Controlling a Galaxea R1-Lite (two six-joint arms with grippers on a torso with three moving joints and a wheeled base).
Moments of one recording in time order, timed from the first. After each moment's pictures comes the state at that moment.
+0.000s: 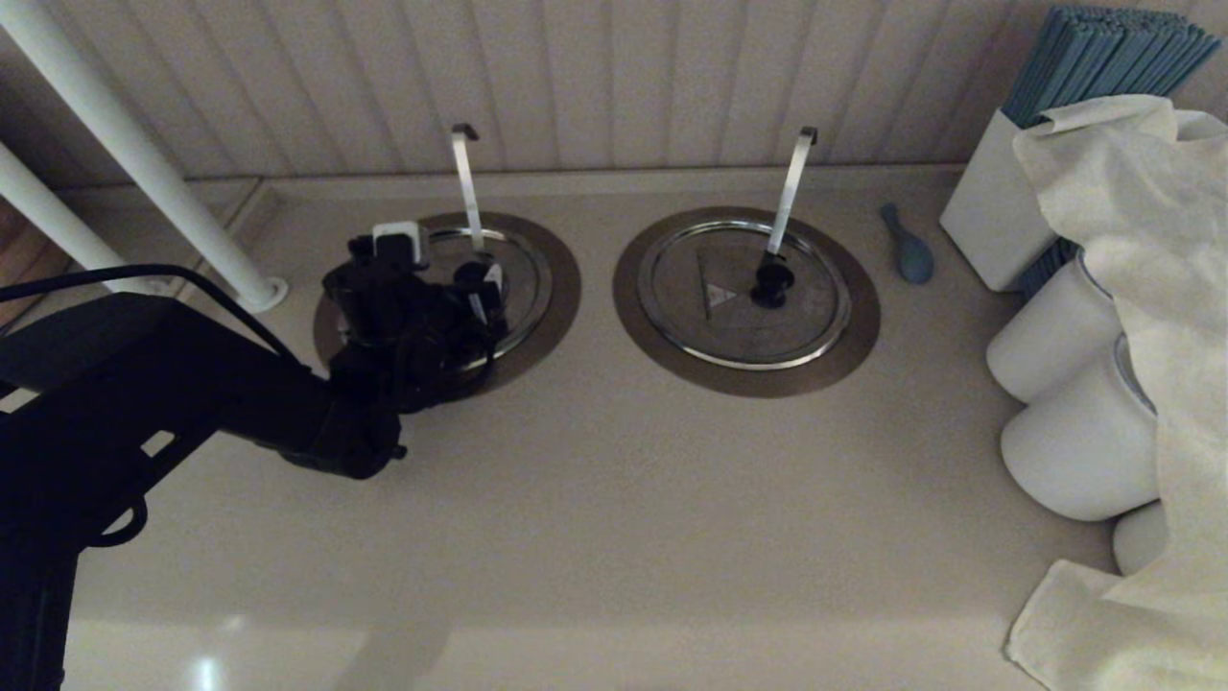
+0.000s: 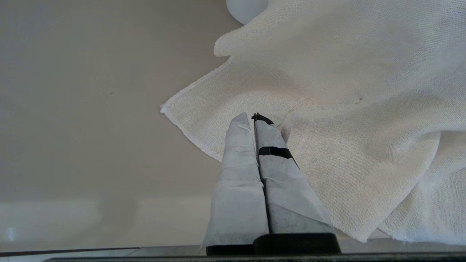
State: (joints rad) left arm -0.27 2.17 -1.24 -1.10 0.33 -0.06; right arm 0.00 0.00 0.00 0.00 0.00 0.01
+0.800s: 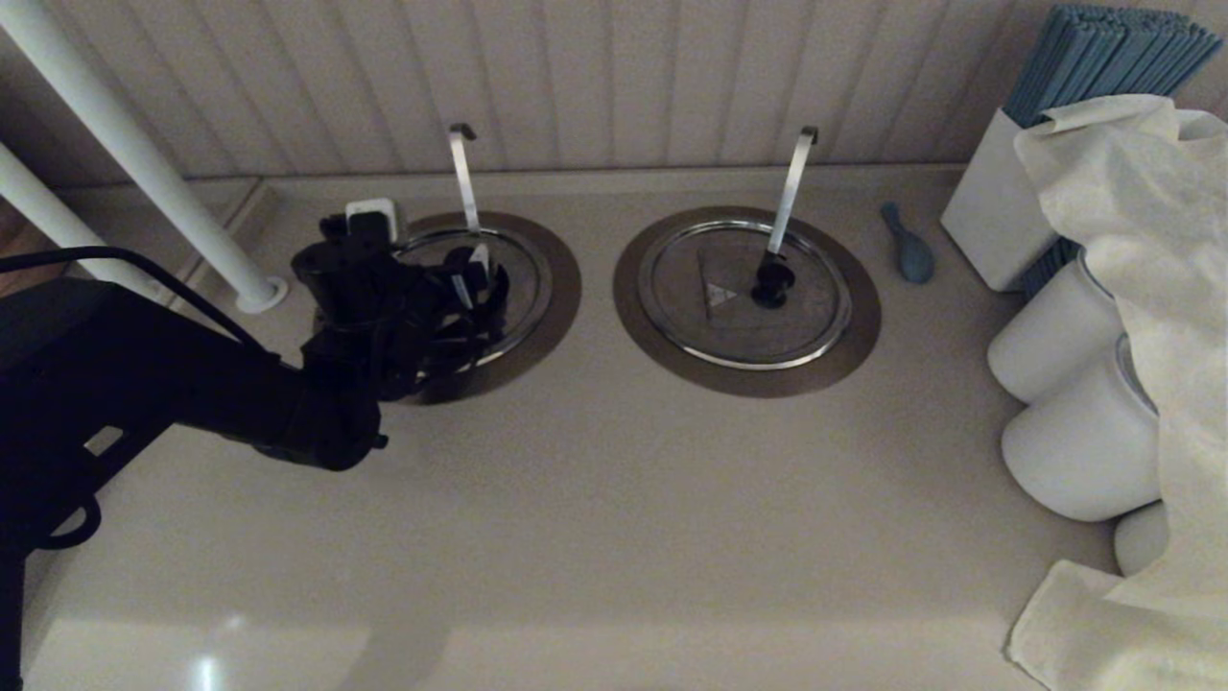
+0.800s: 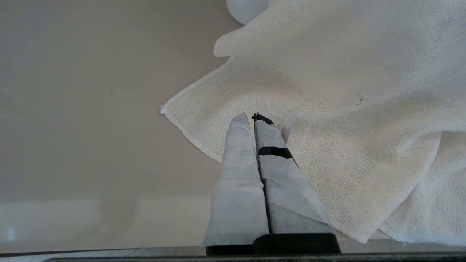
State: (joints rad) left arm -0.26 2.11 -1.22 -1.09 0.32 -0.06; right arm 0.00 0.00 0.00 0.00 0.00 0.01
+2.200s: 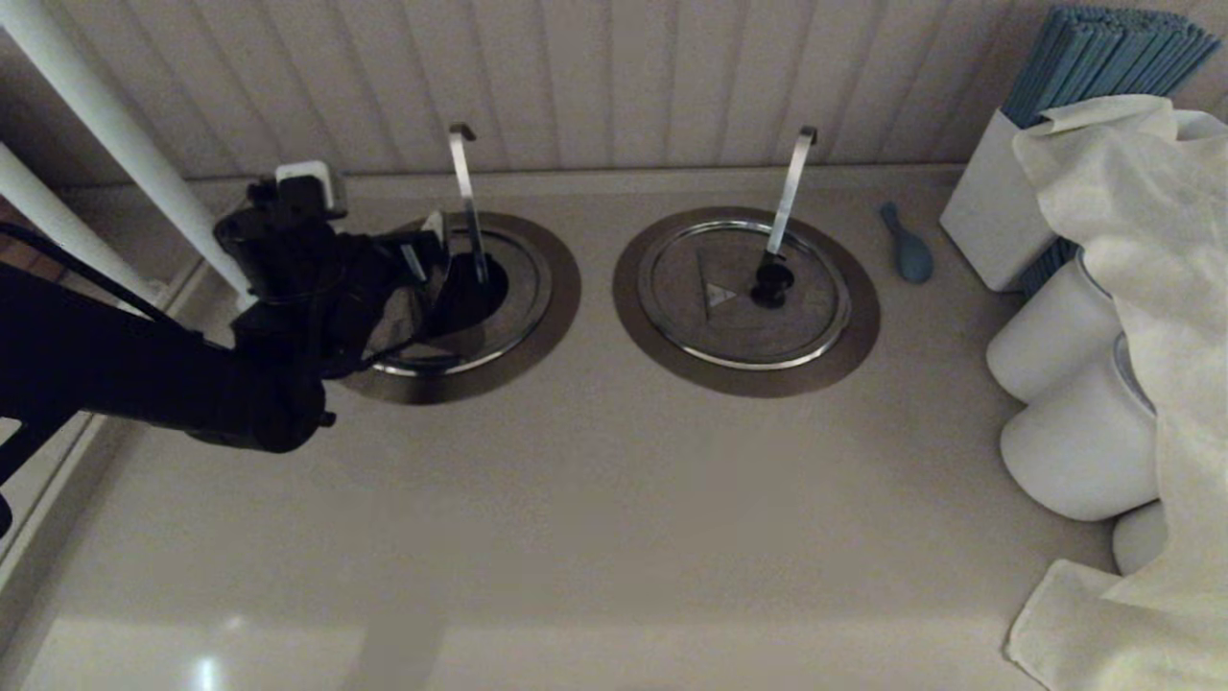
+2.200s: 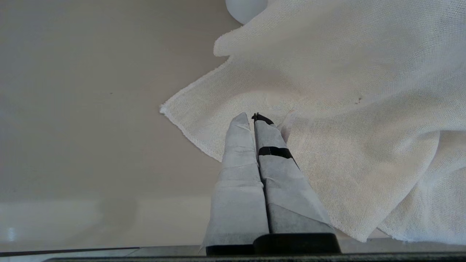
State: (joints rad) left arm -0.17 2.03 -1.20 -1.06 0.27 -0.06; right arm 0.00 0.00 0.00 0.00 0.00 0.01
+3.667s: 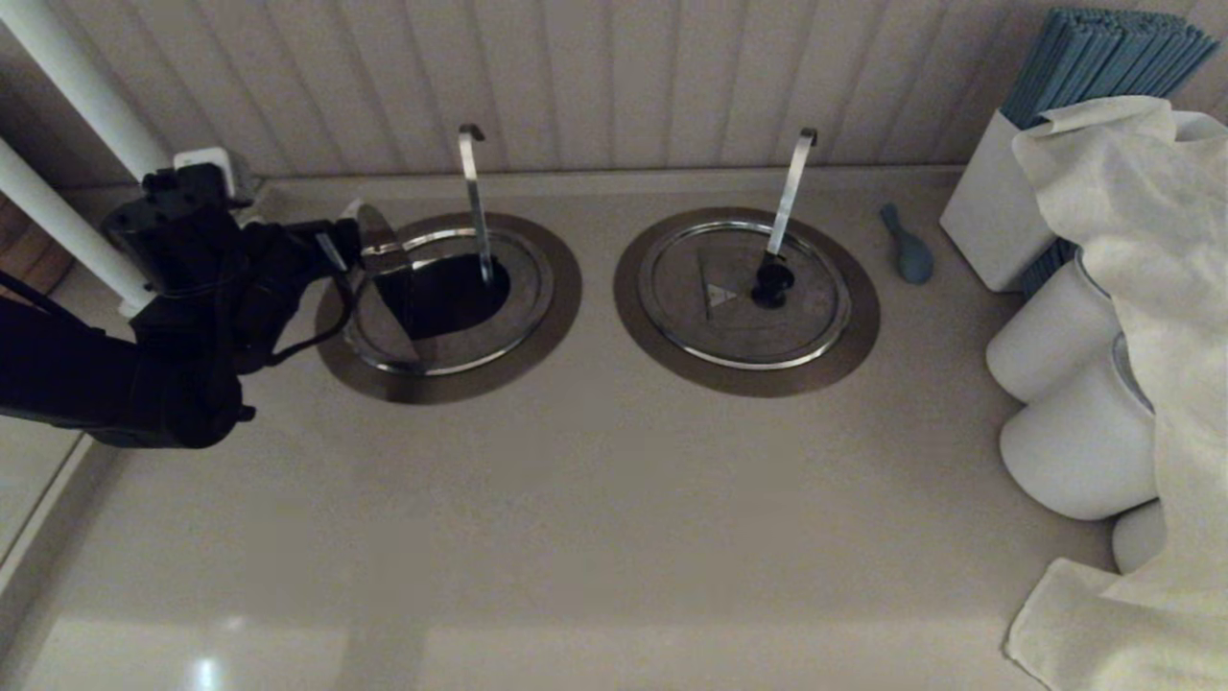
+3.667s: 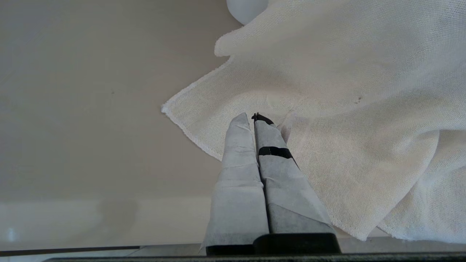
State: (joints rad) left arm -0.01 1.97 -1.16 -1.08 0.18 -0.06; right arm 0.00 0.00 0.00 0.00 0.00 0.01
